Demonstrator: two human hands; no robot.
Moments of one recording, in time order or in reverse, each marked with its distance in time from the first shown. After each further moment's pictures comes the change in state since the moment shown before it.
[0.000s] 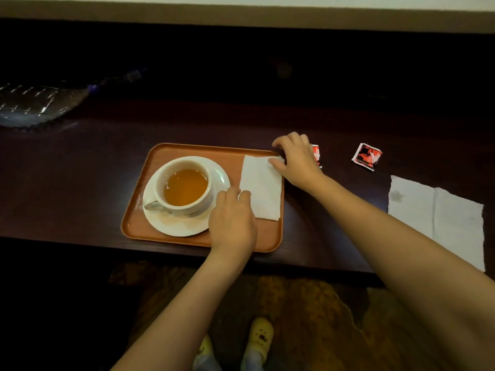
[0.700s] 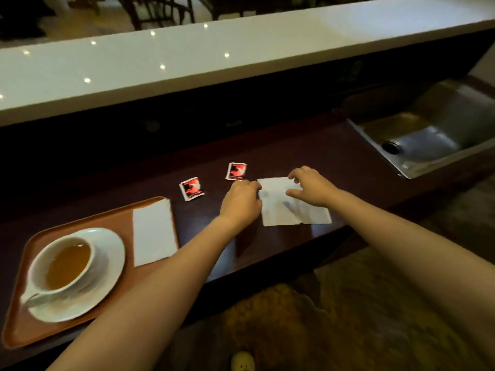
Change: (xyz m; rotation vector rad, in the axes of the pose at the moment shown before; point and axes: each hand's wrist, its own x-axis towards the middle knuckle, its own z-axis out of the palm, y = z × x) left_hand 0.023 0.207 0.025 -0.151 -0.326 0.624; right_hand -0.176 0.142 -0.178 -0.060 -0.150 0.553
